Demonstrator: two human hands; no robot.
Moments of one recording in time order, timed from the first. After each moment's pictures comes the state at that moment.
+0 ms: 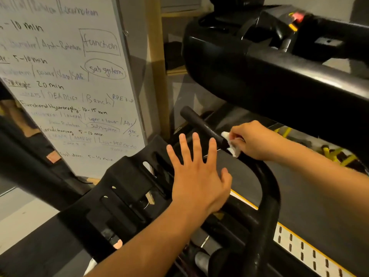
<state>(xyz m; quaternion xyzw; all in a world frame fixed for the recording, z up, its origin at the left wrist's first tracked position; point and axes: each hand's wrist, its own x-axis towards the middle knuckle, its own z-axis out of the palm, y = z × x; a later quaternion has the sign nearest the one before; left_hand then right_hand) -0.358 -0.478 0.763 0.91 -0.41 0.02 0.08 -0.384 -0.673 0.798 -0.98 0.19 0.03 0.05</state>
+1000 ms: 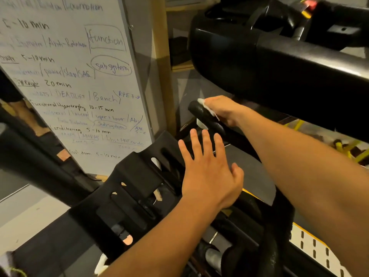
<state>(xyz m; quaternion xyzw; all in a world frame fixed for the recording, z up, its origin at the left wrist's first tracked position) -0.355 -0.481 0.761 0.91 -0.41 0.00 0.09 -0.264 -0.660 0.793 -0.83 0.28 -0.01 0.48</state>
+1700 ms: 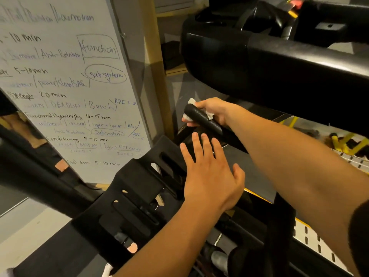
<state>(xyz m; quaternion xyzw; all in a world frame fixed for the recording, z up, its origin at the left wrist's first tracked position) -0.357 -0.481 0.766 0.90 -0.42 0.00 0.06 -0.256 -0.661 0.800 -0.62 0.29 0.06 0.72</state>
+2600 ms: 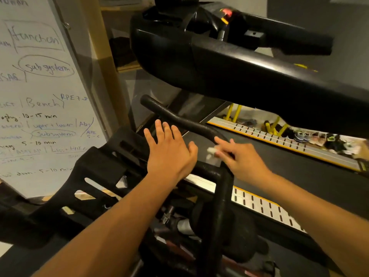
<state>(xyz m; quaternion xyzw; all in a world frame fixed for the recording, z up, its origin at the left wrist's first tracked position) -0.354 -0.473 0.768 0.87 -0.48 -0.02 0.09 -0.518 -0.596 0.758 -0.92 0.27 -0.14 0.25</state>
